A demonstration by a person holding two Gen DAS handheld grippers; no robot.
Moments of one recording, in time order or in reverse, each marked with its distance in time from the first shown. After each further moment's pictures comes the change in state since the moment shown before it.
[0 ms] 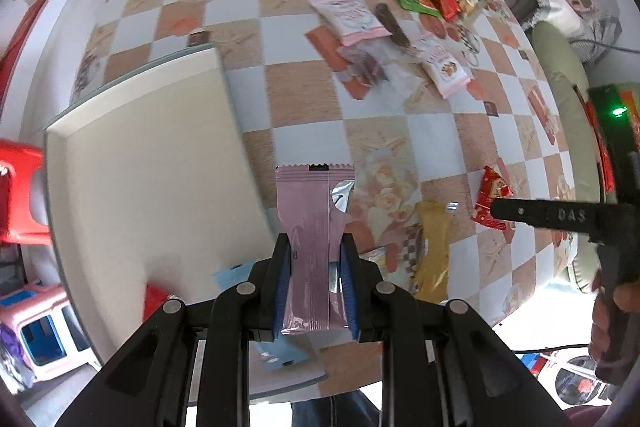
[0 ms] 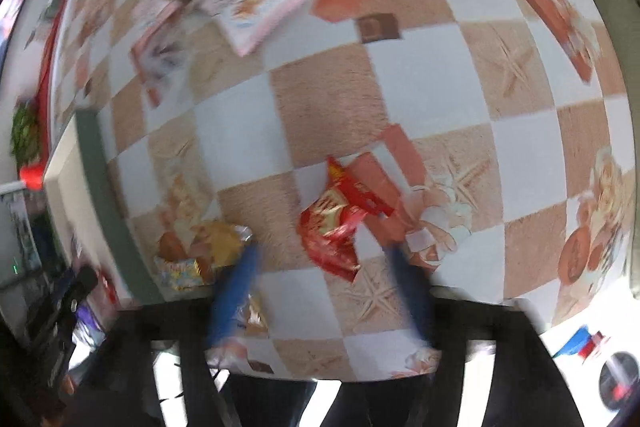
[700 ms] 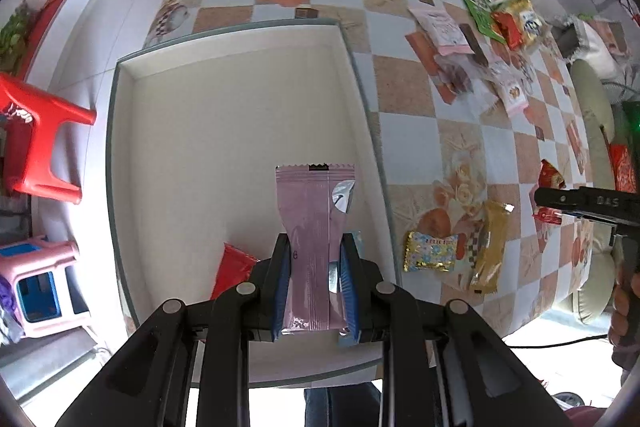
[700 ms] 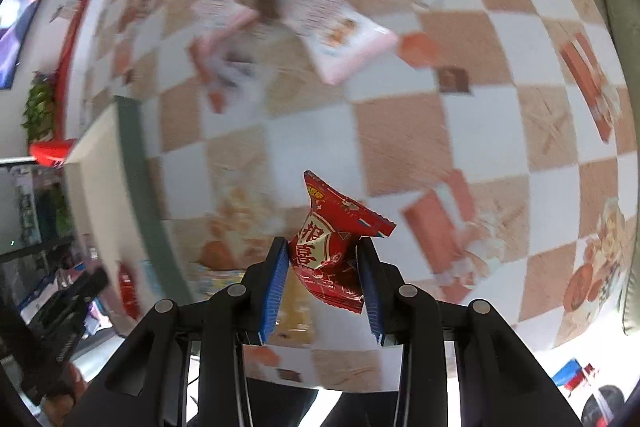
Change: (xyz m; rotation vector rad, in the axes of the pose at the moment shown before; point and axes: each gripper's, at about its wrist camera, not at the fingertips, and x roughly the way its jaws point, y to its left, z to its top) left arm -0.009 0.071 -0.024 -0.150 0.001 0.052; right arm -0.031 0.040 -0.011 -0.164 -0.040 0.029
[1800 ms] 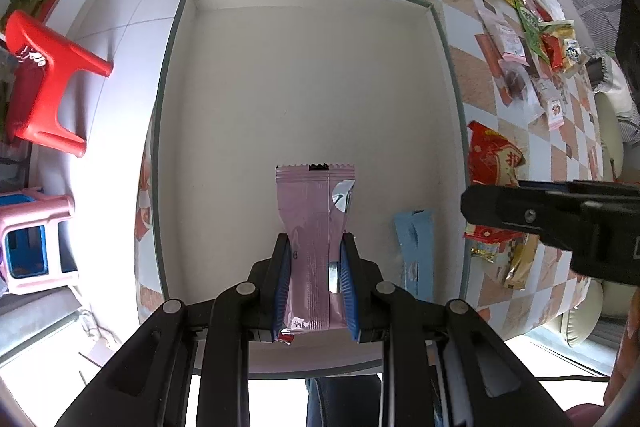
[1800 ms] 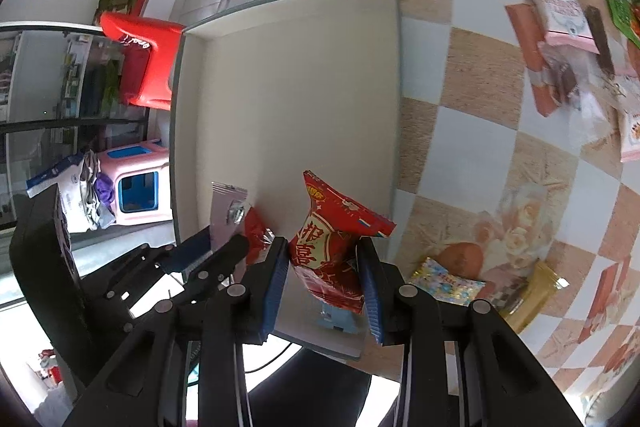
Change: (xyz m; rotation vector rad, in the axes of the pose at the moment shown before) left arm 0.015 0.062 -0.025 -0.134 0.060 0.004; right arm 0.073 0.216 0.018 -0.375 0.178 0.124
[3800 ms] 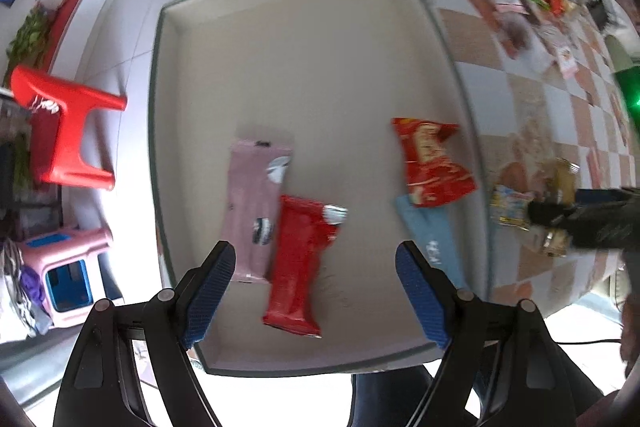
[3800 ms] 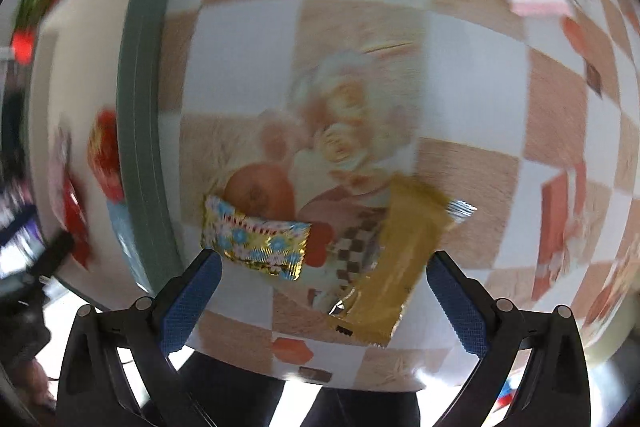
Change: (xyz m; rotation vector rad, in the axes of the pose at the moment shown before) left arm -0.004 -0.041 -0.021 0.177 0.002 0.154; right arm 0.036 -0.096 -0.041 0.129 0.044 -0.287
